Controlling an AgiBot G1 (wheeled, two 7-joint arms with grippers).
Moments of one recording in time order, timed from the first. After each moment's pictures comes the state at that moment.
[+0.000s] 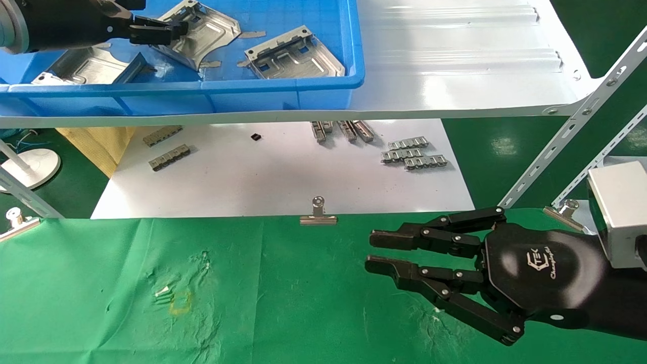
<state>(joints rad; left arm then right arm) -2.09 1.12 0.56 -0.05 1.46 0.93 -0.04 1.09 -0.57 -0.37 1.24 -0.65 -1.44 0.11</state>
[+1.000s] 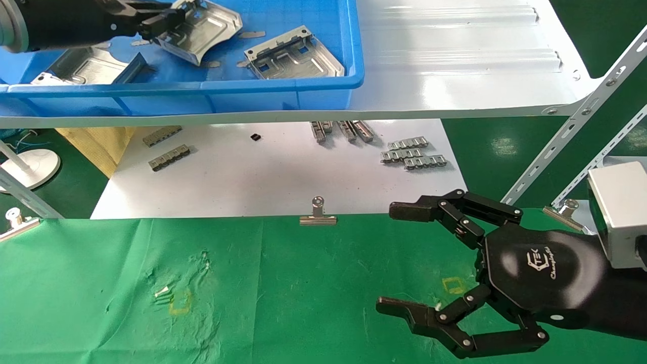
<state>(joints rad) -2.12 1.12 0.53 -0.03 1.42 0.99 -0.01 1.09 -0.57 -0.37 1.24 -0.65 -1.44 0.11</state>
